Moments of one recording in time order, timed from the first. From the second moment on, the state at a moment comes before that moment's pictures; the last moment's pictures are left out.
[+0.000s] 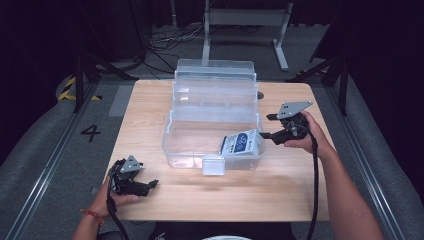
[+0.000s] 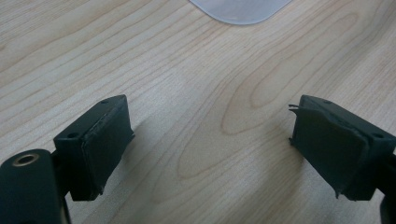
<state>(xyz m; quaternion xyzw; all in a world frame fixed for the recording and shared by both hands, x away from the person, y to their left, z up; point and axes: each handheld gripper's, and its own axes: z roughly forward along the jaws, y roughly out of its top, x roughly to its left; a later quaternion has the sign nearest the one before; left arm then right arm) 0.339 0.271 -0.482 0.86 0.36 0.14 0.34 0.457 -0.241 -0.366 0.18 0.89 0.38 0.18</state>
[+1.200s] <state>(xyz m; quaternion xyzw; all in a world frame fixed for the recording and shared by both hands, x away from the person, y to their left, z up) 0.357 0.174 -0.373 0.91 0.20 0.17 0.30 0.490 -0.221 -0.329 0.23 0.88 0.36 0.22</state>
